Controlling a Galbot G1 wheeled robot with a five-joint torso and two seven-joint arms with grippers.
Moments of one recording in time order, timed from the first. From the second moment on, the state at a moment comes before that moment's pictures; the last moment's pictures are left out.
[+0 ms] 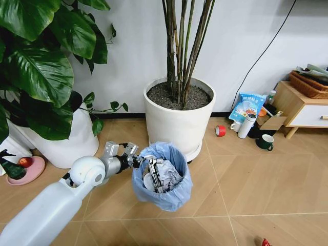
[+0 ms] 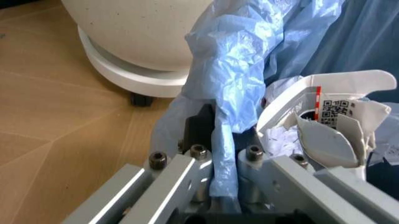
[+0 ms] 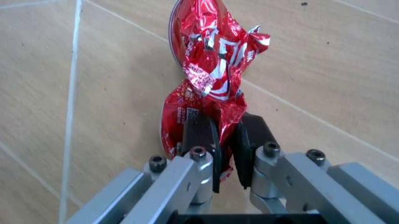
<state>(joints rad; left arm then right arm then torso) 0.85 -0.82 -0.04 -1.90 -0.84 0.74 0.09 -1.86 1.25 0.73 1.34 0.48 0.24 -0.17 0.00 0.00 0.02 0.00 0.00</state>
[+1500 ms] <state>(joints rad) 0.90 -0.82 -0.05 -1.94 -0.83 0.74 0.08 -1.72 0.99 0.72 1.94 0.33 0.19 -0.09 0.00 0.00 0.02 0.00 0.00</state>
